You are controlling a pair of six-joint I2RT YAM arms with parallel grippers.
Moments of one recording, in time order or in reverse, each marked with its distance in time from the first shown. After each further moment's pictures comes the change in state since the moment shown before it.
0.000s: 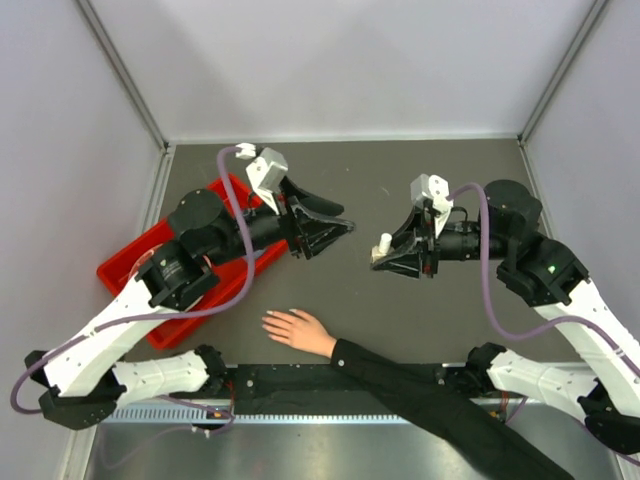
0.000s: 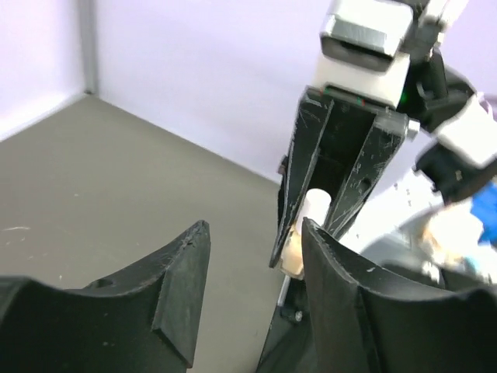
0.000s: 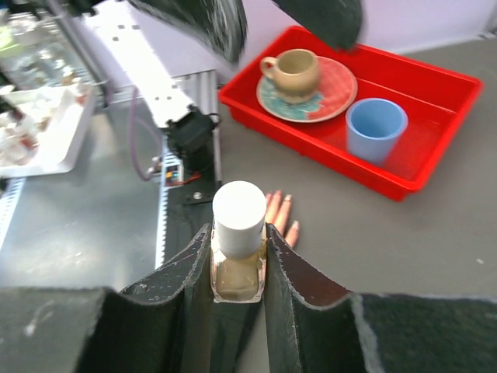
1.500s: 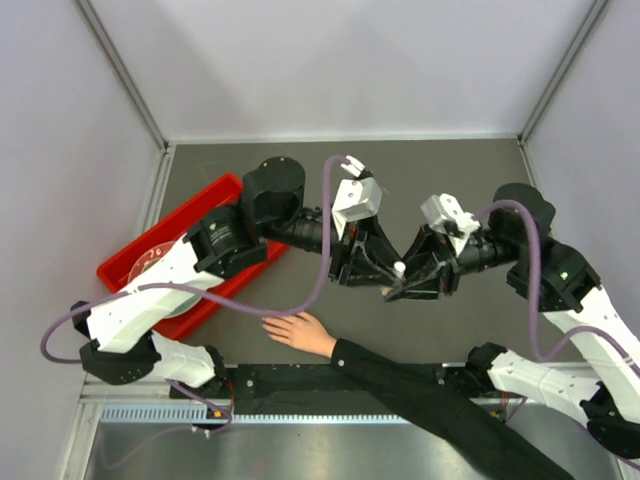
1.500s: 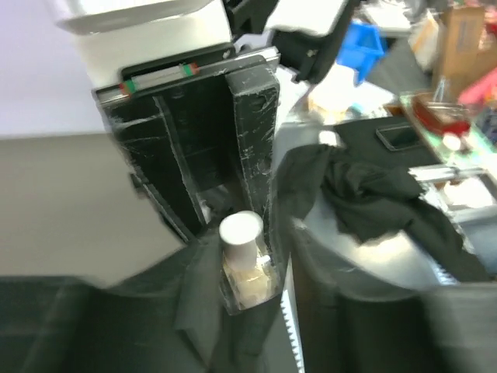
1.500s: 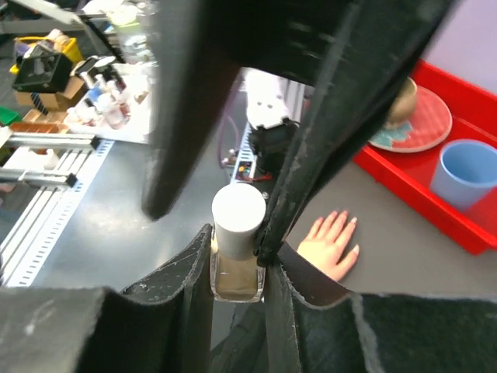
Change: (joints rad) left arm -0.150 0.345 0.408 -0.285 0.471 0.254; right arm 0.002 -0.030 0.016 -0.027 -0.308 -0.031
